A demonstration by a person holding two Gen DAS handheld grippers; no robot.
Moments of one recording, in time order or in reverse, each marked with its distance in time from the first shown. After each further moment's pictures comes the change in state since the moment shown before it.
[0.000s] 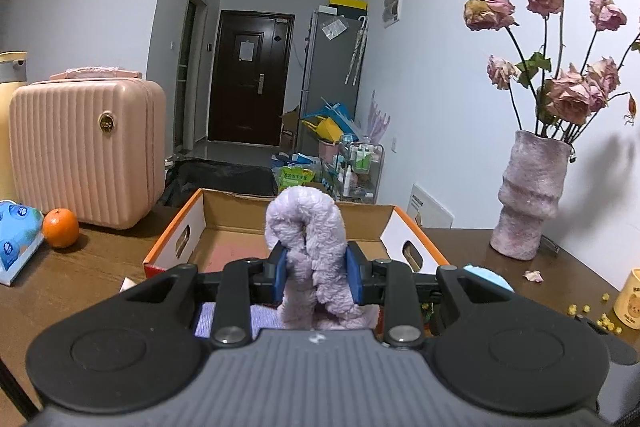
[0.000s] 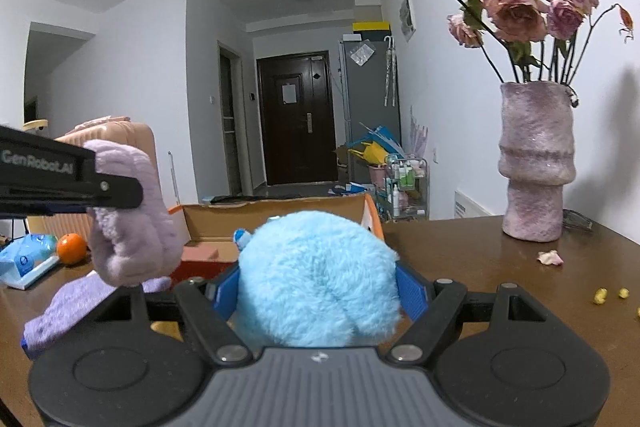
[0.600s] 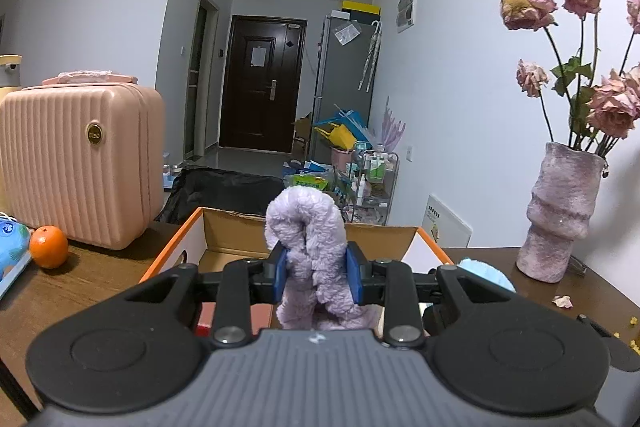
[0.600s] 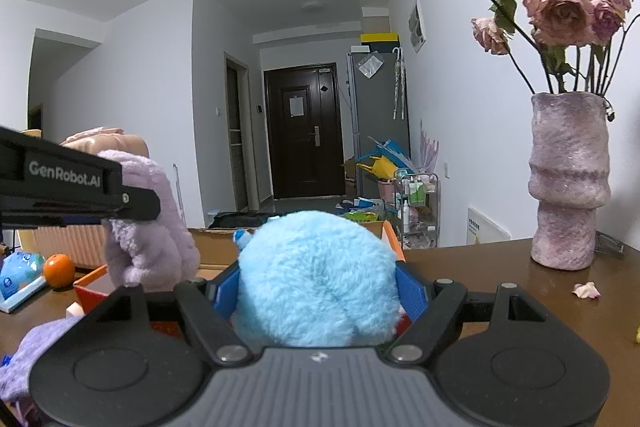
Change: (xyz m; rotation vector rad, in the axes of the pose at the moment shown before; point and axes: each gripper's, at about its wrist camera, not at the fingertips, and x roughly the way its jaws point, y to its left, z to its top) left arm 0.054 0.004 0.016 -0.008 -0.024 0.041; right arm 0.058 0.006 0.015 -0.008 -0.041 0.020
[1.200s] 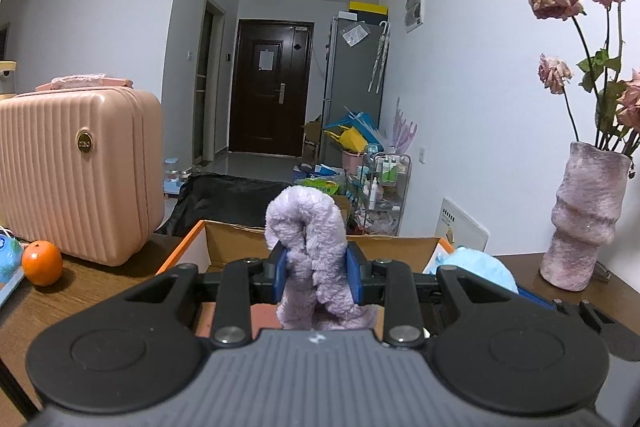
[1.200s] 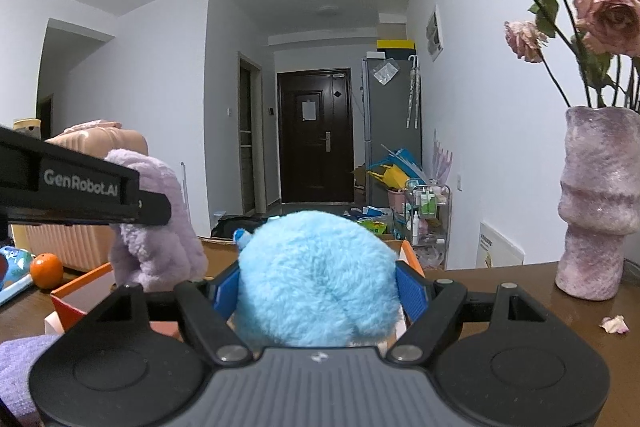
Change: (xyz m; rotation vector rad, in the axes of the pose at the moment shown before) left arm 0.041 0.003 0.007 0.016 -0.010 0.034; right arm 0.042 0.011 0.006 -0.052 -0.016 0.027
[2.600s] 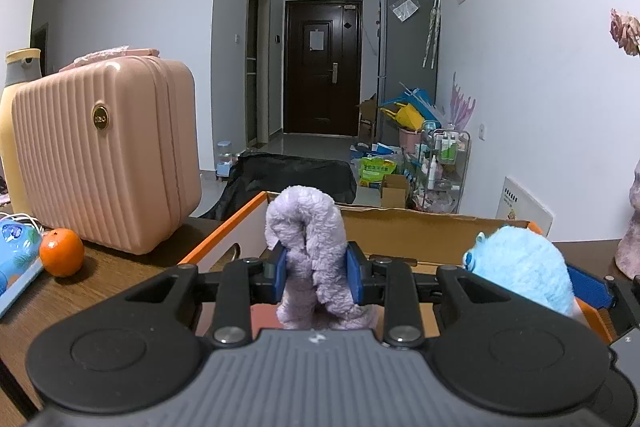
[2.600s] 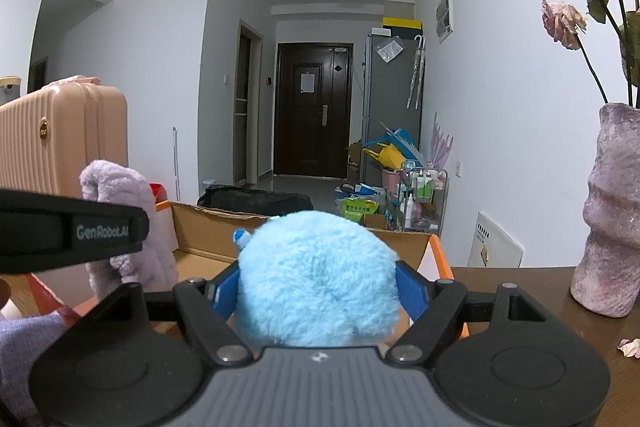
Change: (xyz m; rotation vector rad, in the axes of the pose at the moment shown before) left arm 0.062 -0.002 -0.010 0.017 0.064 0.195; right arm 0.061 0.009 0.006 -0.065 0.091 -0.031
